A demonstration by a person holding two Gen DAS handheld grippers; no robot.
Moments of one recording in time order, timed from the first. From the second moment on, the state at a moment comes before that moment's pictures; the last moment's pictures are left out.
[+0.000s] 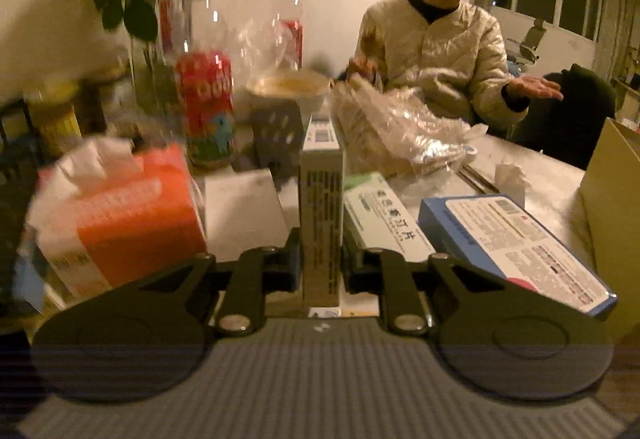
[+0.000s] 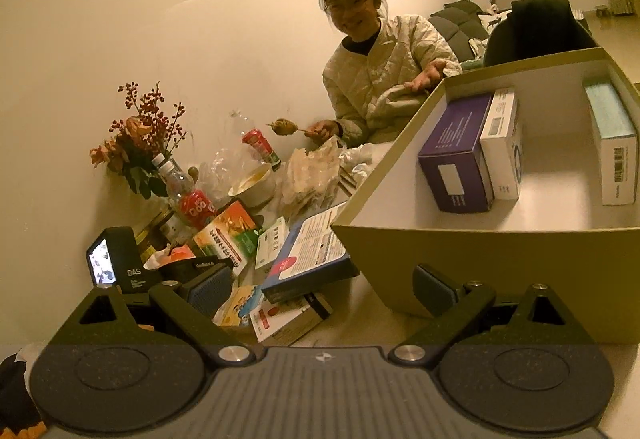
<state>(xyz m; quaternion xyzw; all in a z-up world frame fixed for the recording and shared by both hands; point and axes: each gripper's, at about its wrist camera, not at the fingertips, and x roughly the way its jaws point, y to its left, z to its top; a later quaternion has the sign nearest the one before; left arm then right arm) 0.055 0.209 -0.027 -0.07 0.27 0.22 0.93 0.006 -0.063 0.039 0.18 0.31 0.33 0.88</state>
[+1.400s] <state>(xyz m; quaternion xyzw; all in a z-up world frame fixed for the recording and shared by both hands) -0.052 0.136 -0.037 0.00 0.28 0.04 0.96 0.002 0.017 0.012 0.23 0.37 0.41 0.80</state>
